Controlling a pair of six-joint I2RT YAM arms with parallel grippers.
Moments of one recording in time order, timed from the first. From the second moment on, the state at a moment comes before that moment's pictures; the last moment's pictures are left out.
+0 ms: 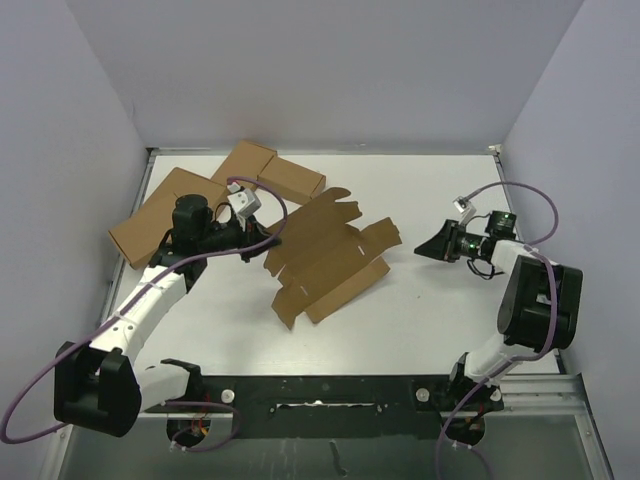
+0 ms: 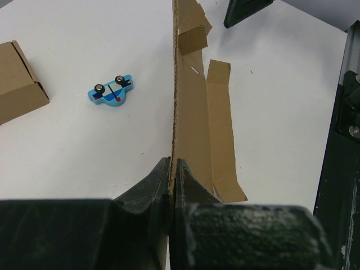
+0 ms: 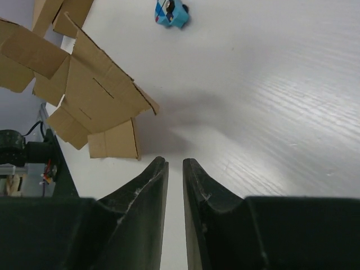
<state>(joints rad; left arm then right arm) -0.25 1.18 0.81 -0.01 0.86 0.09 -0.30 1.62 0.85 -0.23 -1.12 -0.10</state>
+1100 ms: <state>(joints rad) -0.25 1.20 0.81 0.00 0.86 0.06 -0.05 1.83 0.76 0.19 -1.18 0.35</state>
